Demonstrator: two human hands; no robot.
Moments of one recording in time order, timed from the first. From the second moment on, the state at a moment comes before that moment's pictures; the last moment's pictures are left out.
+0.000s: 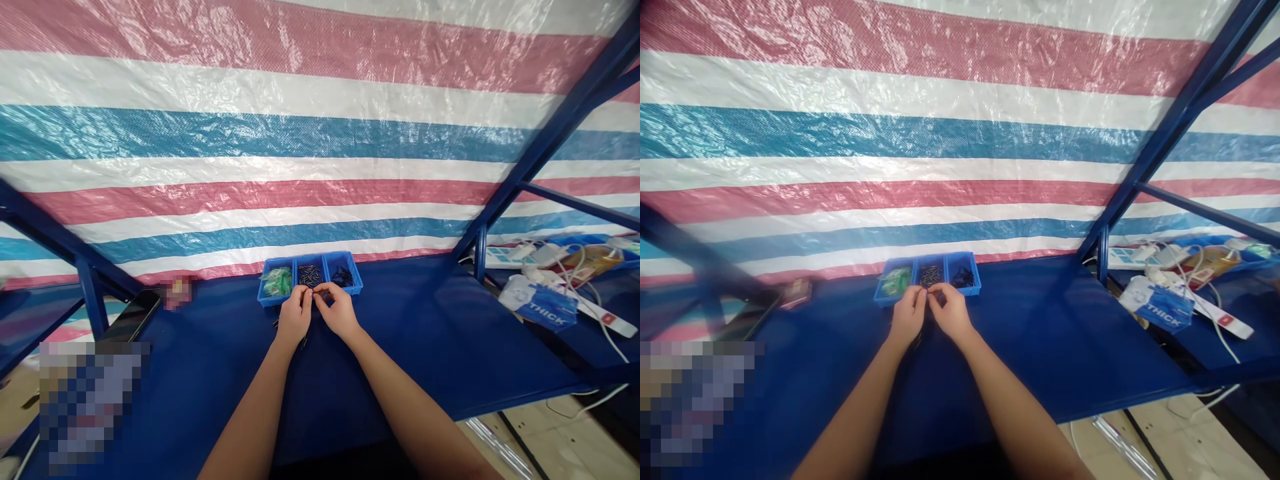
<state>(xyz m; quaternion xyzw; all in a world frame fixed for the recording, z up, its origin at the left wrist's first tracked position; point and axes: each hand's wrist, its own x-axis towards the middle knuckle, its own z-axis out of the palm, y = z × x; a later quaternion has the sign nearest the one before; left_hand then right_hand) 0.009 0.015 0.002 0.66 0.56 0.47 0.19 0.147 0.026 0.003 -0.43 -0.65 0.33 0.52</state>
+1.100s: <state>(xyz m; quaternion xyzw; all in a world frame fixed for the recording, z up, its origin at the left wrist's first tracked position) 0.011 0.013 0.002 0.65 0.57 0.47 0.19 0.150 0.028 0.000 -0.46 -0.66 0.32 0.49</state>
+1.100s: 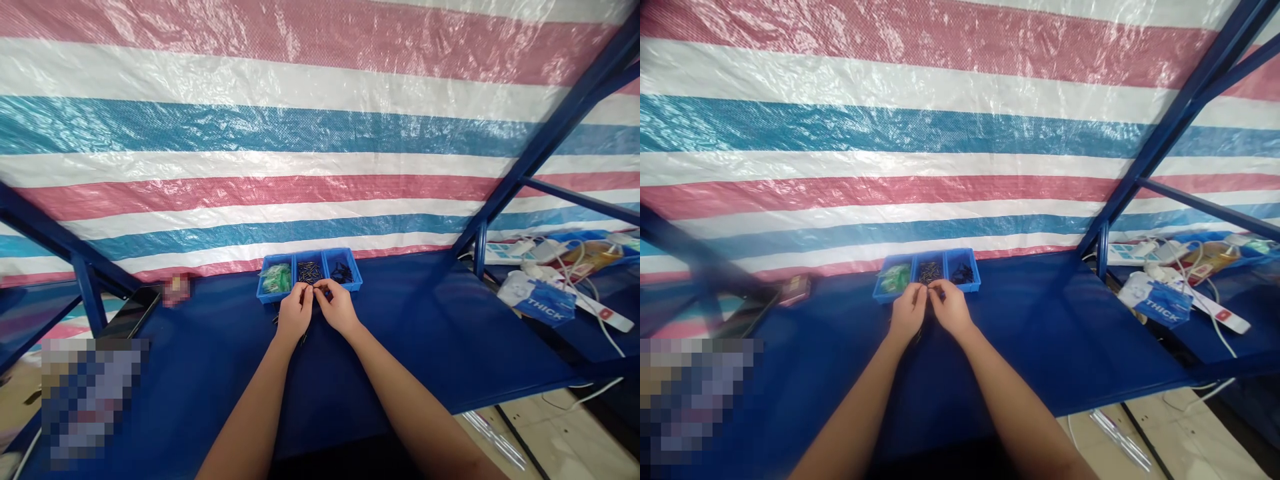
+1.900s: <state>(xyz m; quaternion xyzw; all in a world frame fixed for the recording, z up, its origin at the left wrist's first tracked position) 0.011 0.014 0.001 0.65 0.56 0.47 0.19 0.151 0.029 0.002 -0.47 -0.65 0.32 0.50</state>
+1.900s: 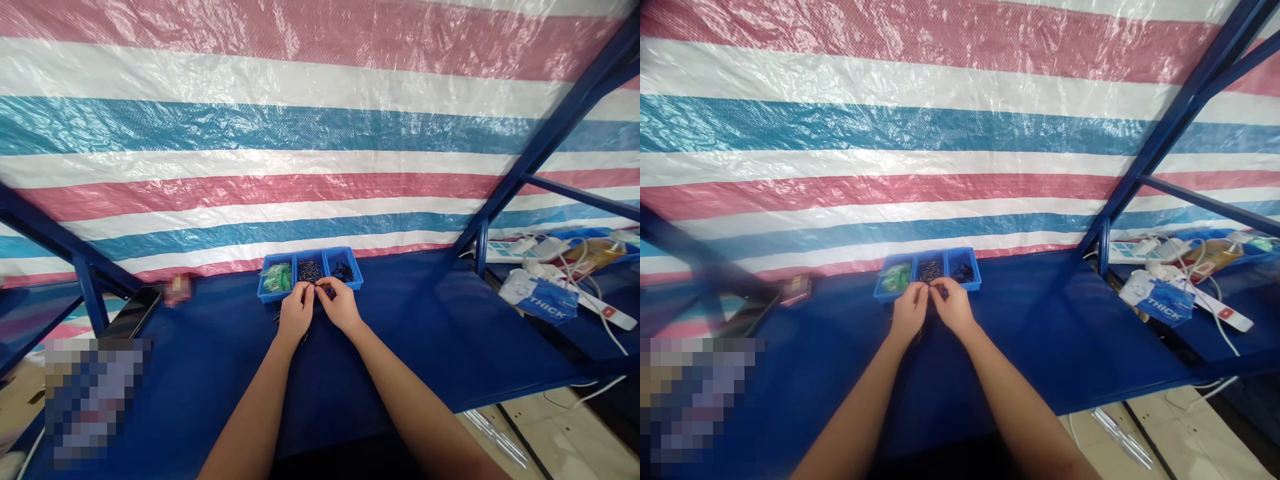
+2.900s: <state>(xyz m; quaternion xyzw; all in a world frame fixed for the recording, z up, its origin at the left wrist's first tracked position) 0.011 0.014 -0.002 0.64 0.57 0.47 0.19 0.150 0.026 0.004 -0.46 -0.66 0.33 0.49</state>
